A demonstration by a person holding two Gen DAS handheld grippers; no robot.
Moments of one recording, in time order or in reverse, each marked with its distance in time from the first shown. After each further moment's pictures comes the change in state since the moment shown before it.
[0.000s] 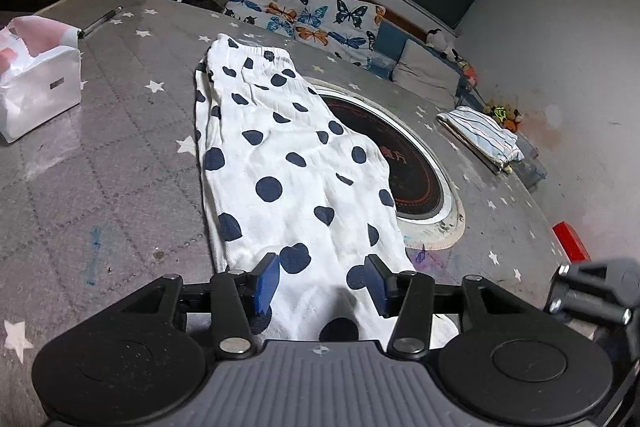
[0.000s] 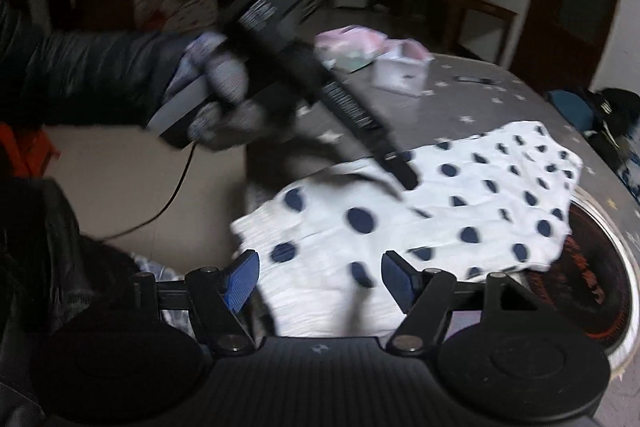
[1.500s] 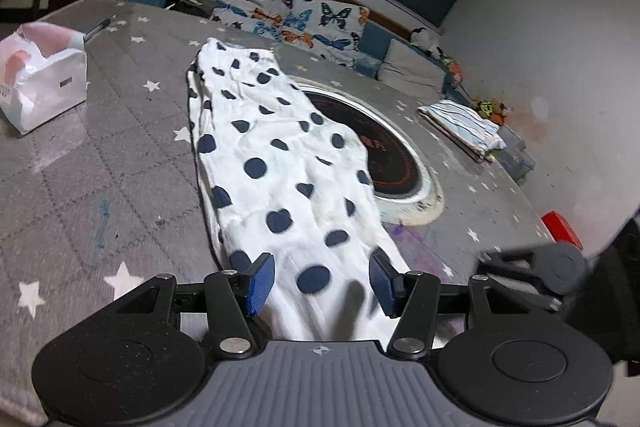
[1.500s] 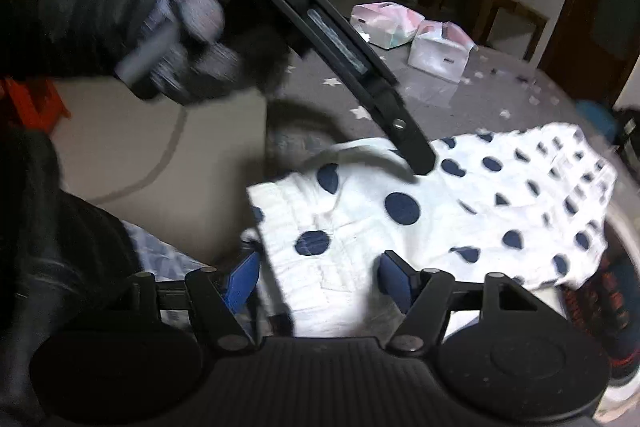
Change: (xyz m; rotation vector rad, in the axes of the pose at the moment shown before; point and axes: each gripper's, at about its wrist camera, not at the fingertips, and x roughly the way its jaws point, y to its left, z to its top) left arm -0.035 -0.012 -0.025 0.052 -0.008 -0.030; right arm 0.039 0.011 -0.005 -0.096 0.043 -0.017
